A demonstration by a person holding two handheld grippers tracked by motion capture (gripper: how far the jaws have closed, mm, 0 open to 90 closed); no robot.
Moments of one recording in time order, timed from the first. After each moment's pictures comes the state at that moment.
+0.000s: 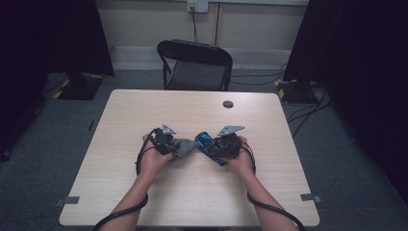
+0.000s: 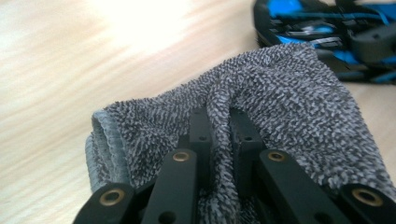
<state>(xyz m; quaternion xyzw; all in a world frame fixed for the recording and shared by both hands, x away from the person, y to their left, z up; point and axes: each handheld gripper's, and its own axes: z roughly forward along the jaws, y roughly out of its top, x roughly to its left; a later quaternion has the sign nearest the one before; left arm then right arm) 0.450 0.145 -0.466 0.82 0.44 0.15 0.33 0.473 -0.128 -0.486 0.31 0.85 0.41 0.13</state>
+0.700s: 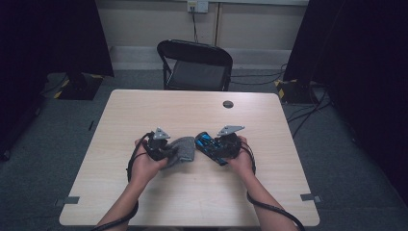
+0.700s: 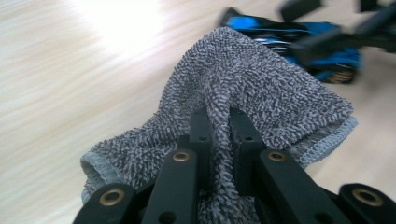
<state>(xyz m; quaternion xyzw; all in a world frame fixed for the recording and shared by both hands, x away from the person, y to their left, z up) 0.413 0.149 -0.448 0.83 0.39 0.13 0.37 0.473 -0.127 -0.486 0.31 0.85 0.40 0.12</state>
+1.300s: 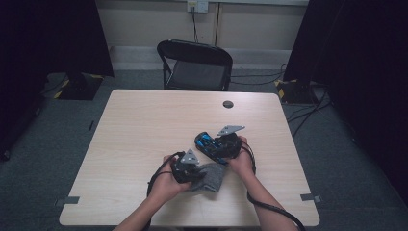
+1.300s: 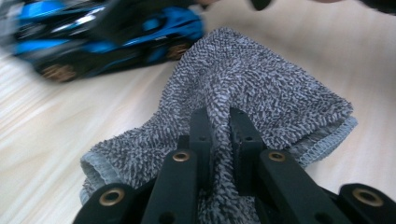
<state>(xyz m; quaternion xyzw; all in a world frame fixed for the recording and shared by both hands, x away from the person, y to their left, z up) 0.370 0.069 -0.464 0.88 0.26 0.05 0.39 0.474 -0.128 -0.486 0.32 0.85 0.40 0.12</state>
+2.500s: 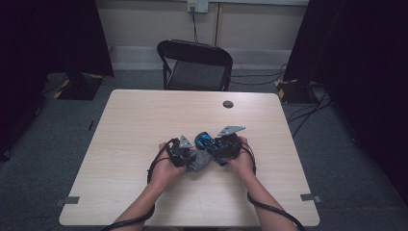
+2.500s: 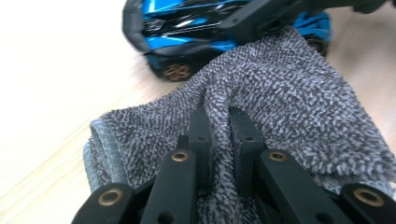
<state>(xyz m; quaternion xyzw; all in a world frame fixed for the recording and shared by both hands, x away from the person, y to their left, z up) 0.421 0.095 -0.475 0.87 0.34 0.13 0.34 0.473 -0.129 -0.487 0.32 0.85 0.41 0.12</state>
